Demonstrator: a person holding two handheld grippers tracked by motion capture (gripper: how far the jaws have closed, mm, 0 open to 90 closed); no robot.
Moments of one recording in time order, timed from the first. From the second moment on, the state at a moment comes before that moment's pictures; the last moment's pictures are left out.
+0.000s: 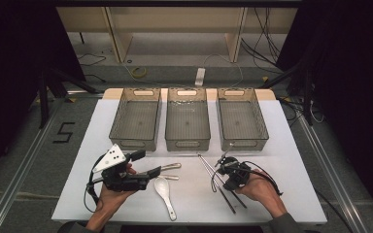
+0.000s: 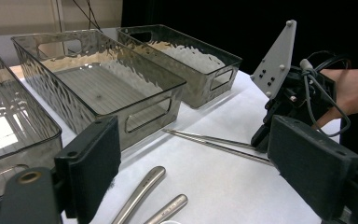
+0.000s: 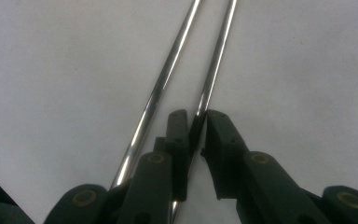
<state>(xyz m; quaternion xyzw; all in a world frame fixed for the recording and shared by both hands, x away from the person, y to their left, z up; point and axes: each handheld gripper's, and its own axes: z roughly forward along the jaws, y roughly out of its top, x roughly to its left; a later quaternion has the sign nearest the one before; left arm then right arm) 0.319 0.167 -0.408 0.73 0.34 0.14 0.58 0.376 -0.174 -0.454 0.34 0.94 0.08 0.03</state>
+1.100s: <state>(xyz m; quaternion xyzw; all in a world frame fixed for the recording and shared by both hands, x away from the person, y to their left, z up) 0.320 0.165 -0.408 0.73 0.34 0.13 0.58 0.376 -0.178 -0.444 0.31 0.94 0.09 0.04</state>
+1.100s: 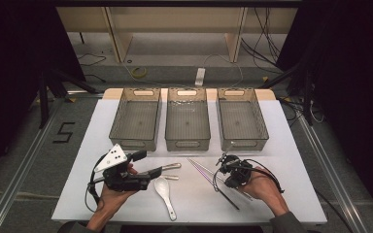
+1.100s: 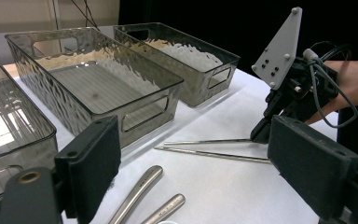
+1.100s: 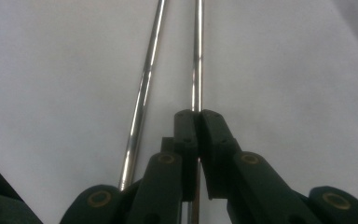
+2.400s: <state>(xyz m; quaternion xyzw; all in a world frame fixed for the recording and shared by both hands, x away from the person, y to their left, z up) 0.353 0.057 -0.430 0.92 0.17 0.05 0.34 0.339 -0.143 -0.399 0.17 0.98 0.13 0.03</state>
